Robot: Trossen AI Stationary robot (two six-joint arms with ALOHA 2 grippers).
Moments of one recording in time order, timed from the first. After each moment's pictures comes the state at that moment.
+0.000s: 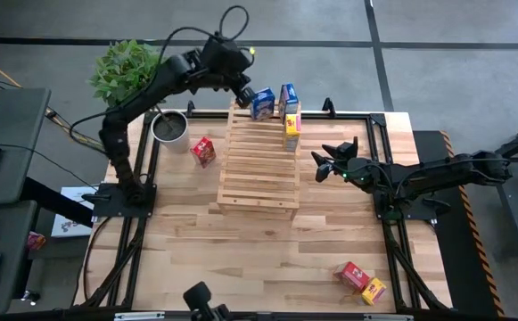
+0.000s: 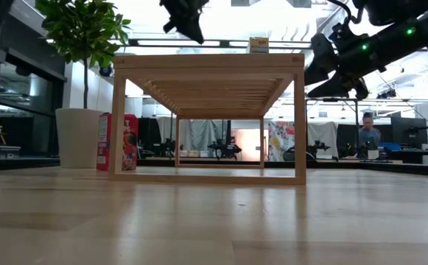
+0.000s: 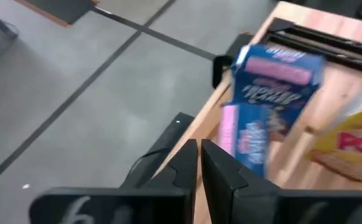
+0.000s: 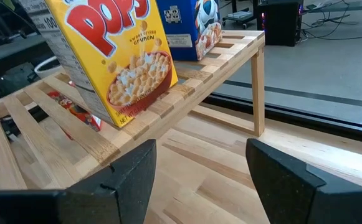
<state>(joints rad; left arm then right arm) 0.56 1.79 2.10 -0.97 -0.15 0.08 -0.03 0.94 0.35 0.24 0.73 0.50</state>
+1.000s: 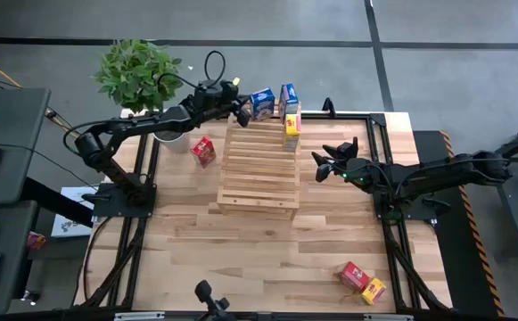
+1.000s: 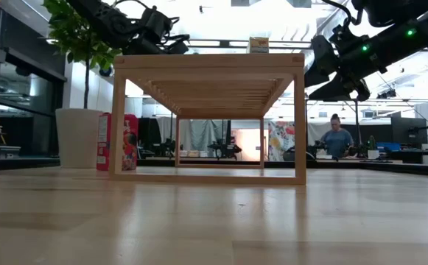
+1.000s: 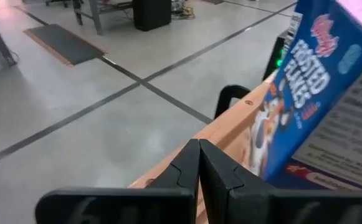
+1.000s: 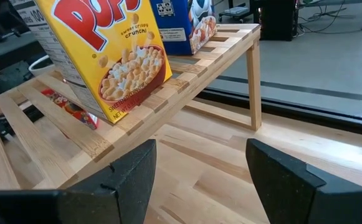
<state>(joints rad) 0.63 1.59 1.06 0.20 -0.06 -0.05 -0.03 0.94 0.35 0.22 0.73 0.52</state>
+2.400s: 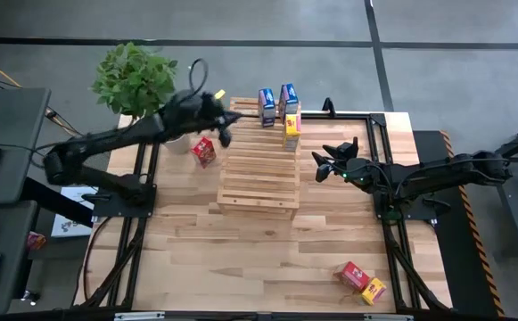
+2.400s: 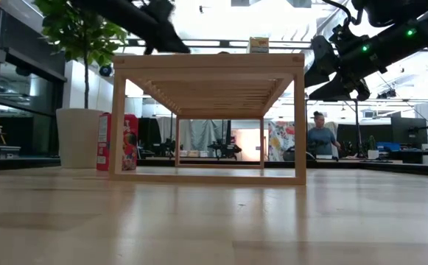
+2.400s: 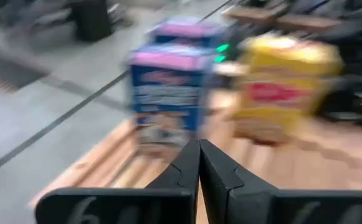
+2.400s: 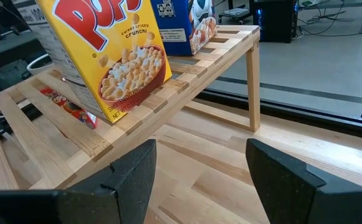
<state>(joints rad) 0.48 1.24 0.99 -0.05 0.04 0.01 -0.03 0.94 0.35 0.22 0.73 0.52</state>
